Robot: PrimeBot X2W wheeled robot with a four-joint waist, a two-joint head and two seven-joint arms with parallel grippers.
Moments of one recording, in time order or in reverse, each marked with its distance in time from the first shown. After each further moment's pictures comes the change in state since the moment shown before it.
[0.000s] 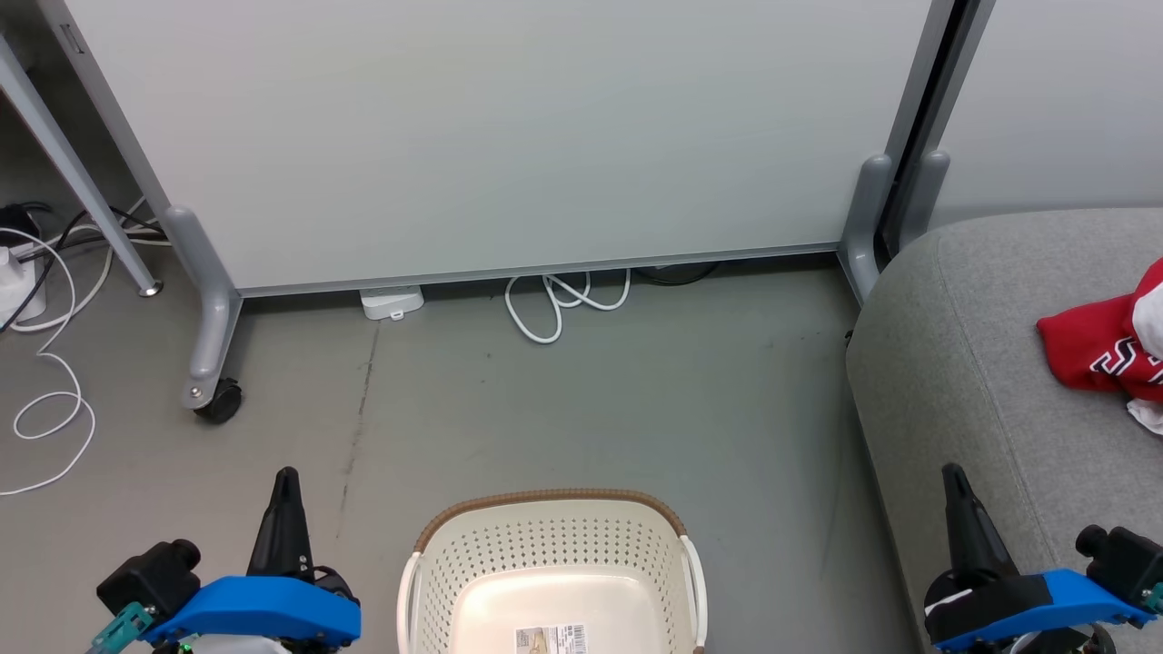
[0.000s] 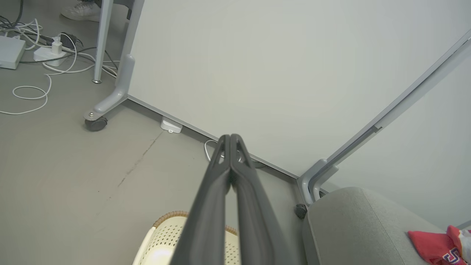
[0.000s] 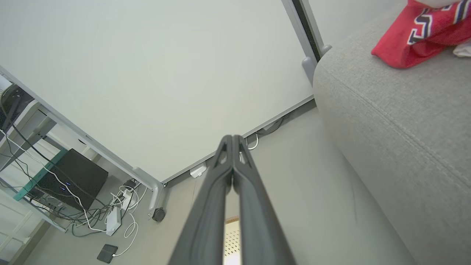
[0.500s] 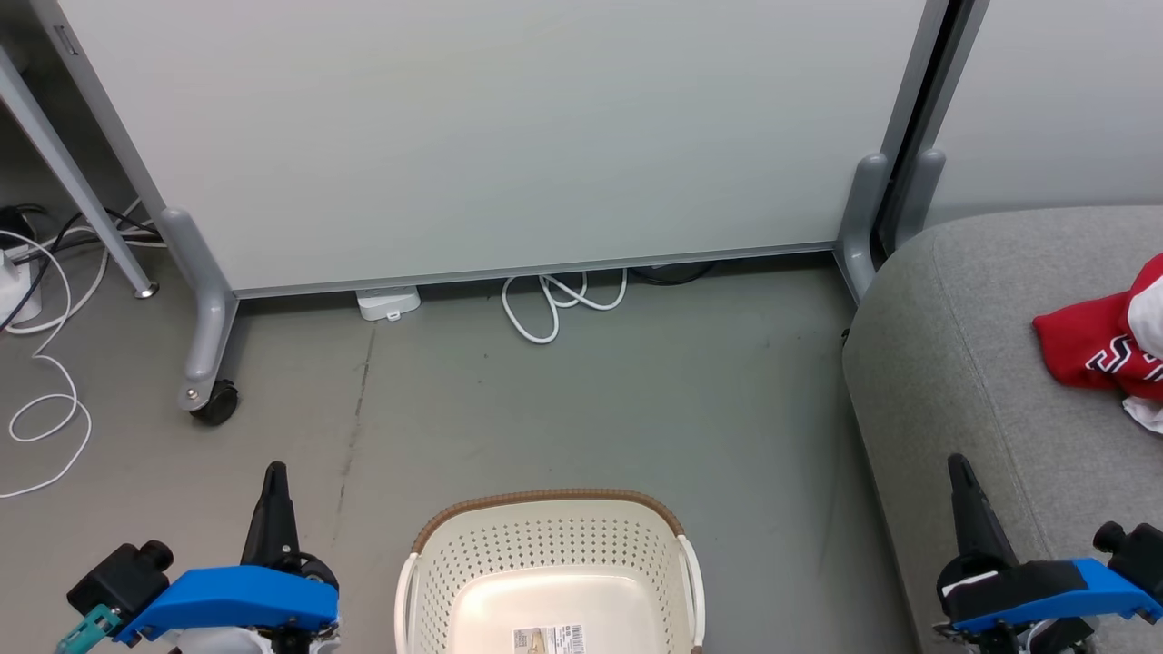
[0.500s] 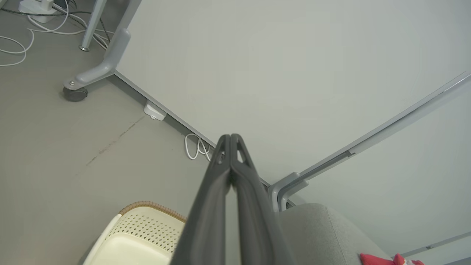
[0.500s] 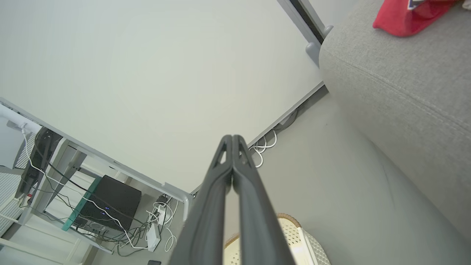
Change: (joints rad) left arm -0.010 0.000 0.023 -0.021 -0.218 0.000 0.052; right arm -0.016 0.000 -0.009 -0.009 0.217 0.000 0.053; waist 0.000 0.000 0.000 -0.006
